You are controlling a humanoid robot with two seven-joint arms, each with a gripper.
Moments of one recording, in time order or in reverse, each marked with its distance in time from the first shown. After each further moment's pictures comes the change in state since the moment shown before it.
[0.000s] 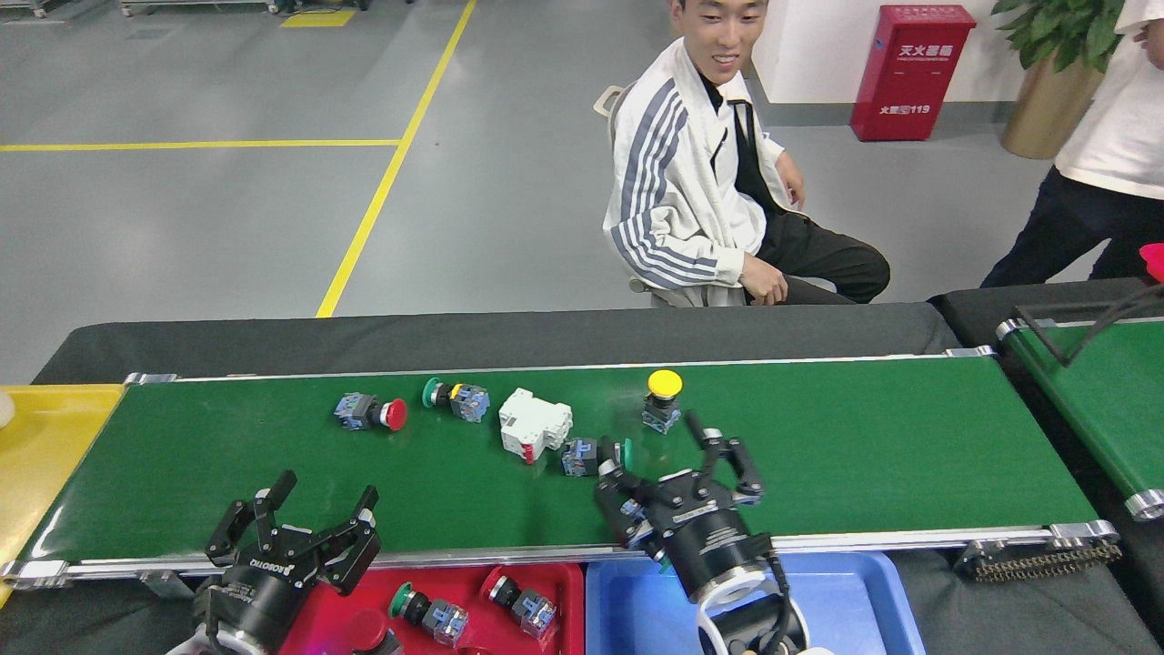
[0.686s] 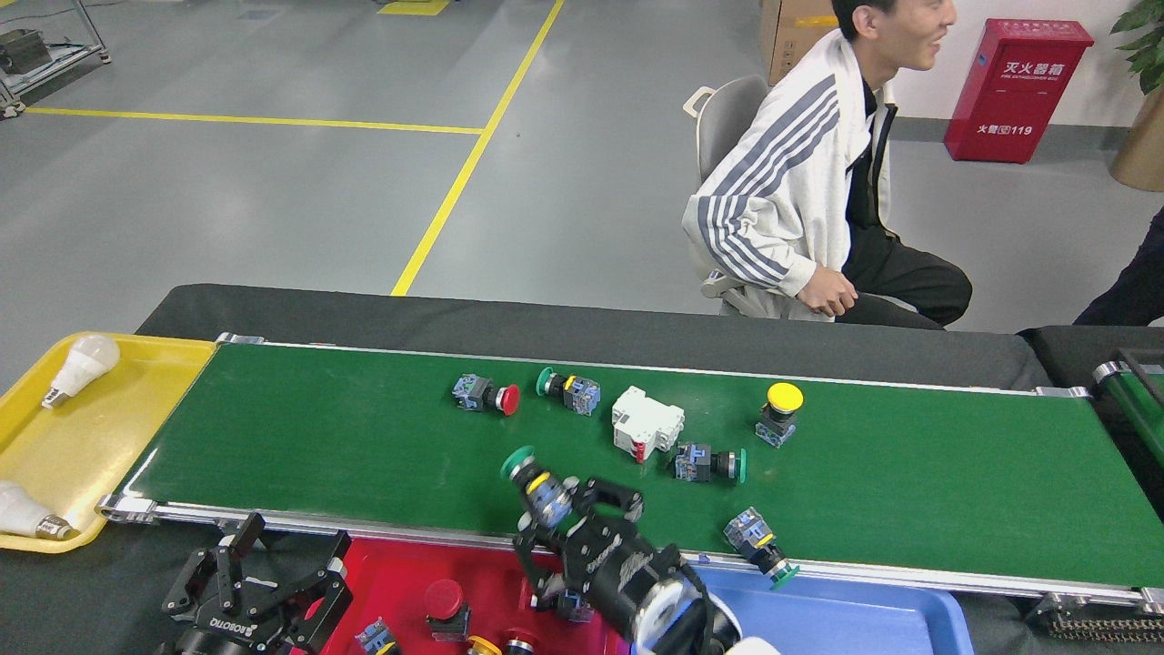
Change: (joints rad) left arm 0.252 -0.001 0.049 -0.275 0.115 -0.093 0.013; right arm -0.141 0.059 0.435 0.106 0.014 -0.459 0.104
